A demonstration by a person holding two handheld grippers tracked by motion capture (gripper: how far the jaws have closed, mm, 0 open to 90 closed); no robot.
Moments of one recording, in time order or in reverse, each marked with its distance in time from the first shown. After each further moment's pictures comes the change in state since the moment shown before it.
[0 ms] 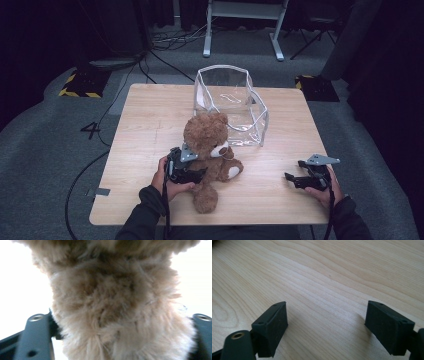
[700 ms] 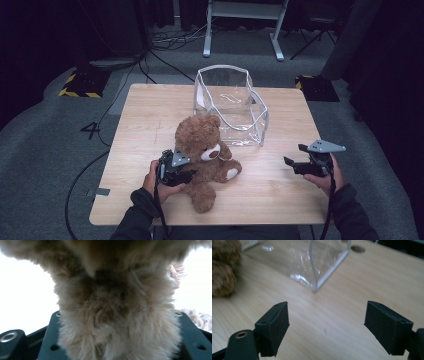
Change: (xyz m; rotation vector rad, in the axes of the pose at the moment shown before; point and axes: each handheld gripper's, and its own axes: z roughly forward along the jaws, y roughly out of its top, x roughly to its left) left arm 0.008 -0.016 -0.017 -0.003 0.021 0.015; right arm 0.008 0.060 -0.025 -0.124 -0.041 -0.051
